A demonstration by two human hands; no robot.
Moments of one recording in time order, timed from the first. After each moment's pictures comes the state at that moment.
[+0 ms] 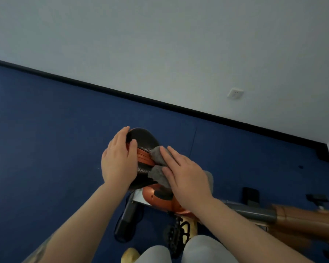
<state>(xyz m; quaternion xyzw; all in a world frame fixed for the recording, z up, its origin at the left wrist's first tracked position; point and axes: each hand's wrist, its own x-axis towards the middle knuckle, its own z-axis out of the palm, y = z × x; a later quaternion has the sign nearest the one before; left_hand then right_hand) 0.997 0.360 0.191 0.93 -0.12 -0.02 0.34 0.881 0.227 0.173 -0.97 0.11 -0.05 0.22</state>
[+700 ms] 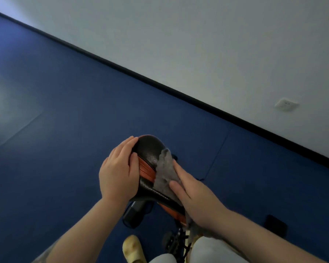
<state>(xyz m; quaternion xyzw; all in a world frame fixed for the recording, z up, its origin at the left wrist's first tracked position) 0.988 0.356 0.179 0.96 -0.07 0.09 0.27 0.913 0.176 0.174 -0.85 0.02 0.20 0.50</state>
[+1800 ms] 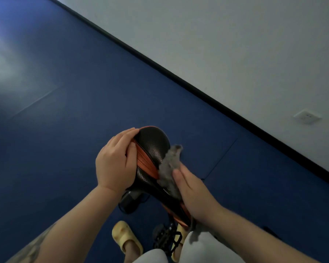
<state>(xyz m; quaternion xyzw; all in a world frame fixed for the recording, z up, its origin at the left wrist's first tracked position) 0.984 0.353 0.176 0.95 -0.04 0.15 0.29 0.926 0.169 0.162 -0.74 0.02 0.21 0.64</state>
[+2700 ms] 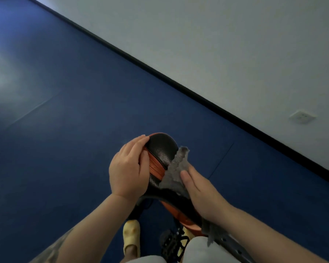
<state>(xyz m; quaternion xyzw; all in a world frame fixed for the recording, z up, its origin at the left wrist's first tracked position) 0.985 0.358 0.175 0.94 -0.06 0.12 0.31 0.932 0.178 0.173 -0.77 0.02 0.21 0.60</state>
